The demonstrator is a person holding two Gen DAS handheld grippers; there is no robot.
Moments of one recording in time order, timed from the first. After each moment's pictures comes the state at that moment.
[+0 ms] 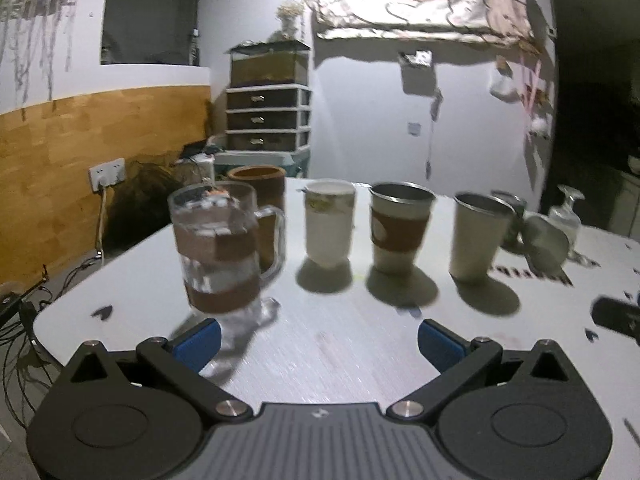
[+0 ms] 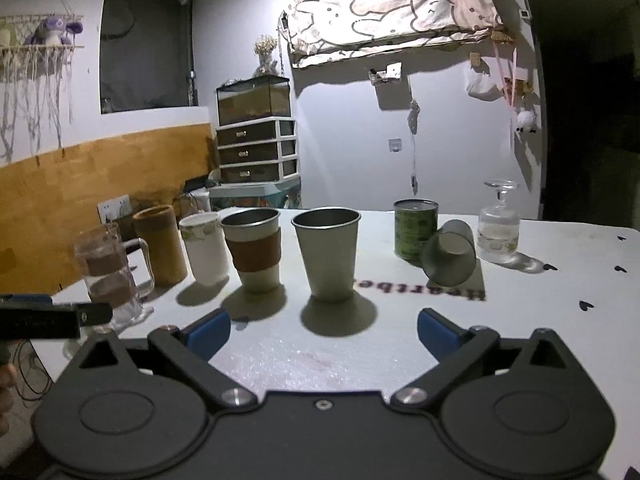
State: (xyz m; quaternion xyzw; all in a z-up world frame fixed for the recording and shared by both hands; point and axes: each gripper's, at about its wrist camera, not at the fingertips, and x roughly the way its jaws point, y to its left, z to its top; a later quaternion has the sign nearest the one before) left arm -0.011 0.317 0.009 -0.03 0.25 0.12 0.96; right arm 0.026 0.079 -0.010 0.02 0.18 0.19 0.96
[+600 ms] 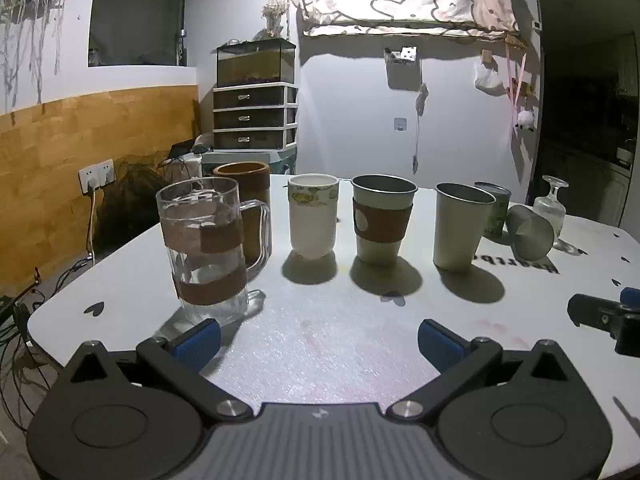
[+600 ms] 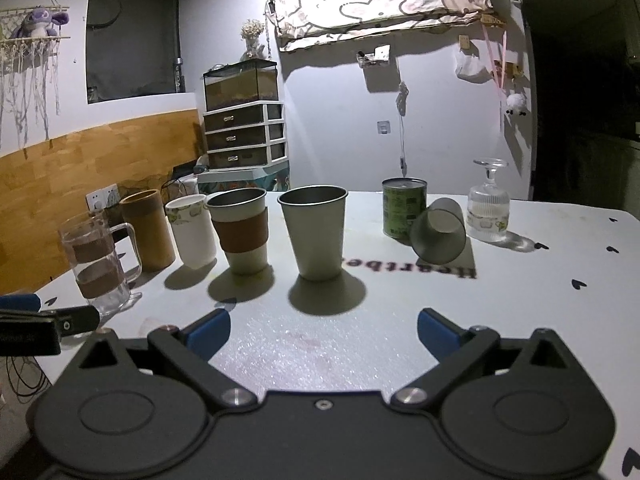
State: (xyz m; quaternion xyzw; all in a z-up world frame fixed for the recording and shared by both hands) left arm -0.019 0.310 0.007 -0.03 0.25 0.10 0.96; right arm 0.028 0.076 -0.018 0.02 0.20 0.17 0.96
